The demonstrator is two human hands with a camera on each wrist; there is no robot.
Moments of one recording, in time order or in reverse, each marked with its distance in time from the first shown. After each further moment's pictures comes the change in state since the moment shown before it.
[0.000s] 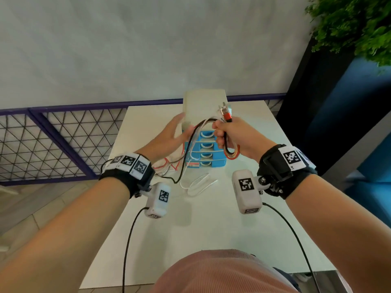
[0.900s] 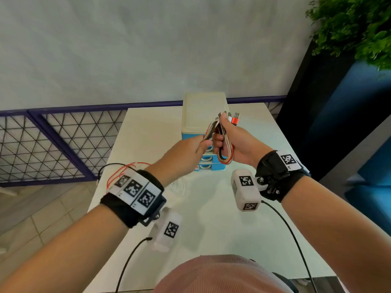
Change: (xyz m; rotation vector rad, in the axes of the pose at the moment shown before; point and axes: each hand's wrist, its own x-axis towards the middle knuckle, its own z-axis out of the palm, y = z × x) left_hand -0.021 0.047 0.038 0.300 -0.038 0.012; right_hand 0.011 0.012 -0.003 0.379 -0.035 0.152
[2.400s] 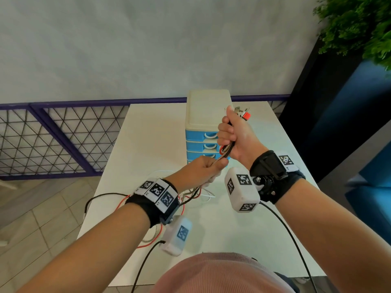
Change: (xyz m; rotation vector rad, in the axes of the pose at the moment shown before) left_hand -0.003 -0.025 0.050 -0.560 -0.258 0.009; right_hand 0.001 0.001 0.021 0.296 0.133 -0.150
